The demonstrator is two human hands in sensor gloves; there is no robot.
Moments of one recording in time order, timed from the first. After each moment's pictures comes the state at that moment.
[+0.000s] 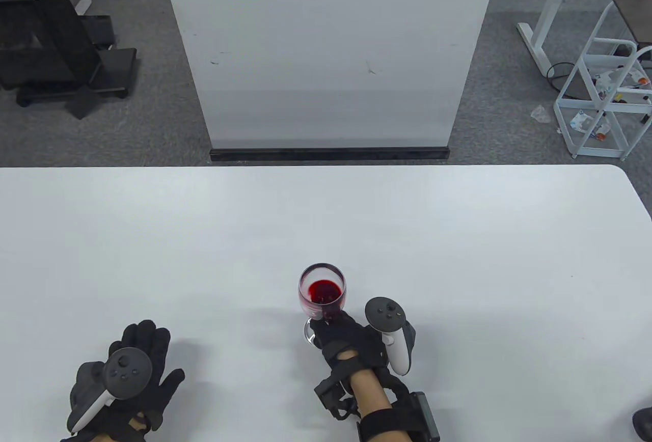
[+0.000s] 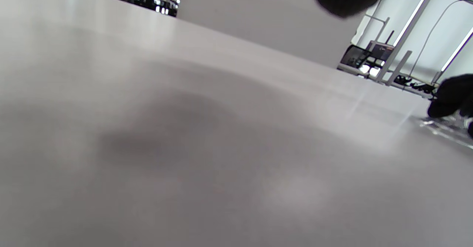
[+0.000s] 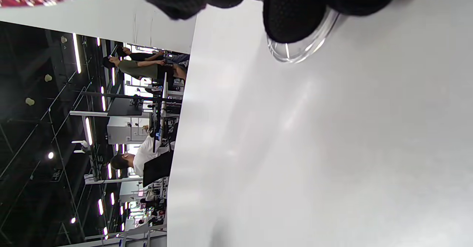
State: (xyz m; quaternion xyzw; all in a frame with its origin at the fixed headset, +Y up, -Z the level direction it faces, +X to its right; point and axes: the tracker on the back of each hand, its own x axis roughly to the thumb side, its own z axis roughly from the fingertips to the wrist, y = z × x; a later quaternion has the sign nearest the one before) left_hand -0.372 -0.737 -0.248 -0.11 -0.02 0.13 0.99; right_hand 0.028 -0.789 -0.314 -0.04 0.23 0.75 0.62
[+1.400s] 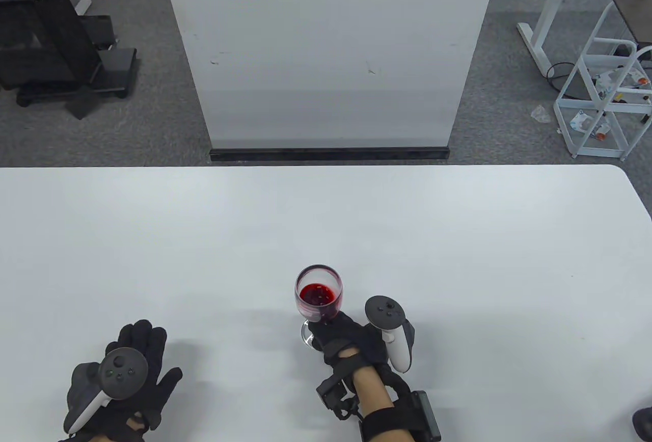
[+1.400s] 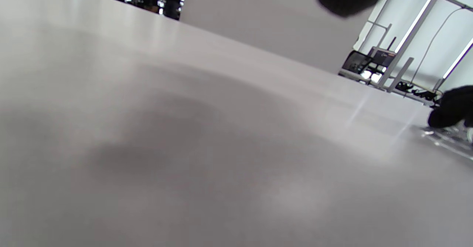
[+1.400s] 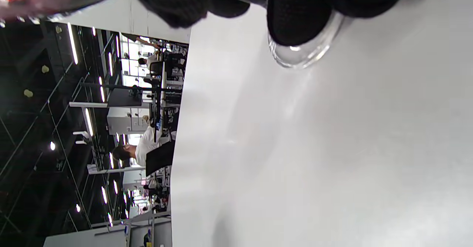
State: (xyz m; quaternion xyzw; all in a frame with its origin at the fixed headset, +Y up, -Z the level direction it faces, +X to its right) left_hand -0.375 -0.734 -0.246 -0.11 -0.02 0.13 0.98; right_hand 0.031 -0.789 -0.319 -0.02 0.26 0.75 0.61
